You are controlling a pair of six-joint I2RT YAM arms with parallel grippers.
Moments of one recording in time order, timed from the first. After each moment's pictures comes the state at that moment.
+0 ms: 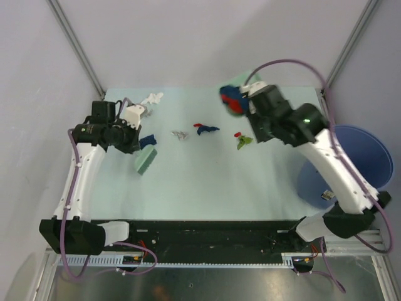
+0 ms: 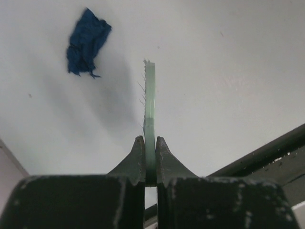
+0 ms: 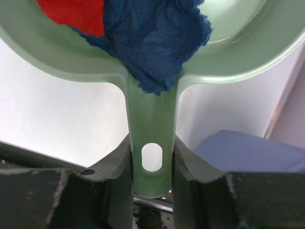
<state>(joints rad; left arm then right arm) -0.02 1.23 1.38 -1.08 0.31 0.40 0.77 1.49 1.89 -1.31 0.35 0.10</state>
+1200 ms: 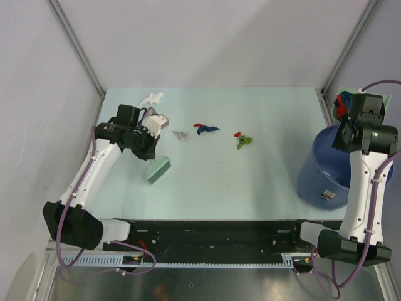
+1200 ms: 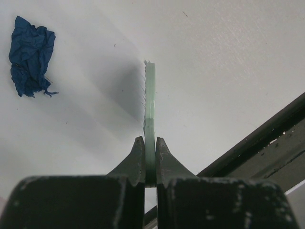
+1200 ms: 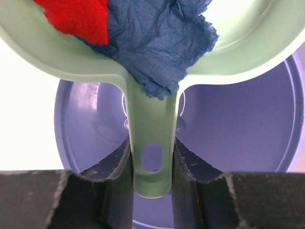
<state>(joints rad) -0.21 1.30 1.27 -1.05 0.30 0.42 -0.20 1.19 1.66 -1.34 0.29 0.12</state>
